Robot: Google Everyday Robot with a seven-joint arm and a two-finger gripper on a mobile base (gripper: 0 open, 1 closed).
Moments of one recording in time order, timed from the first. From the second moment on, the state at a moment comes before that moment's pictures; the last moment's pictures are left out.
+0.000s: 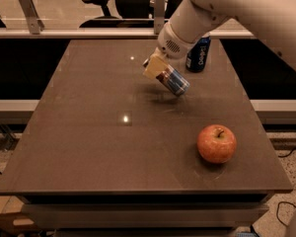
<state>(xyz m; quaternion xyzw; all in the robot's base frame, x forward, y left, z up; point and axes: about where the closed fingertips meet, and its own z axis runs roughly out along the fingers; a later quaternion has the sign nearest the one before) 0.634 -0.031 0.880 -0.53 0.80 0.11 0.25</state>
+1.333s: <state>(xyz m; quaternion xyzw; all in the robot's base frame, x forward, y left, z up) 0.640 0.034 0.850 -0.59 0.76 0.15 0.22</state>
